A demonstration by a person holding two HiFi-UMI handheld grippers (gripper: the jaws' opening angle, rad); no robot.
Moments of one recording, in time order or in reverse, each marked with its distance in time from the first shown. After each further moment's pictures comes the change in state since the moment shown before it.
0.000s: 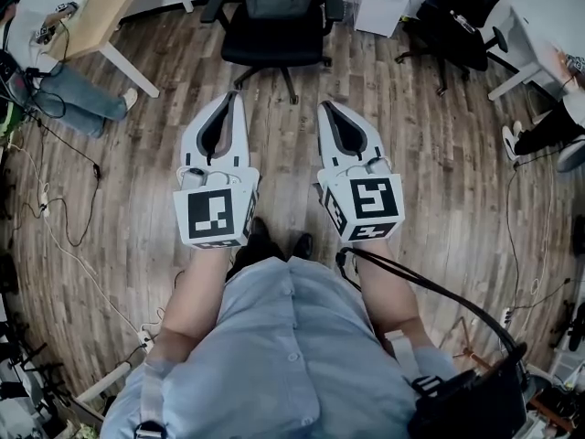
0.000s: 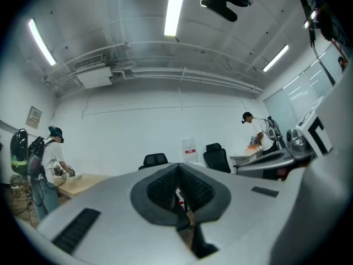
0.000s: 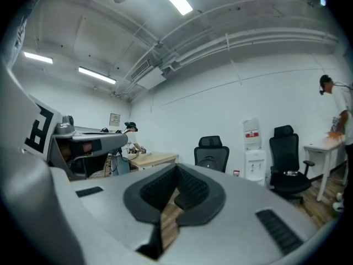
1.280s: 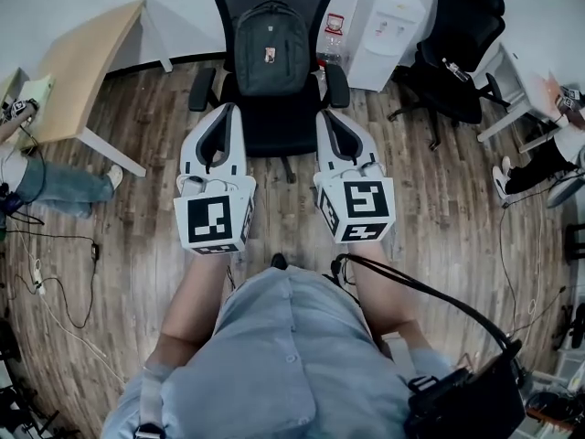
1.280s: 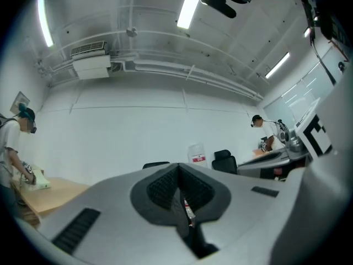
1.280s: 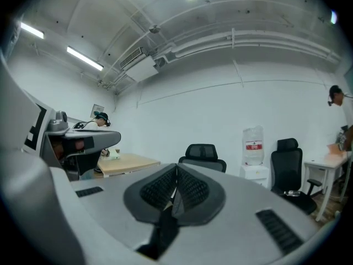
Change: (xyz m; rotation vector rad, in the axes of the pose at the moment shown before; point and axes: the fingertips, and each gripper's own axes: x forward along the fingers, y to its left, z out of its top) left arm 0.276 0.165 -0.034 -0.037 -0.099 -0.069; right arm 0.305 -0.082 0.048 -0.085 -0.033 -0.144
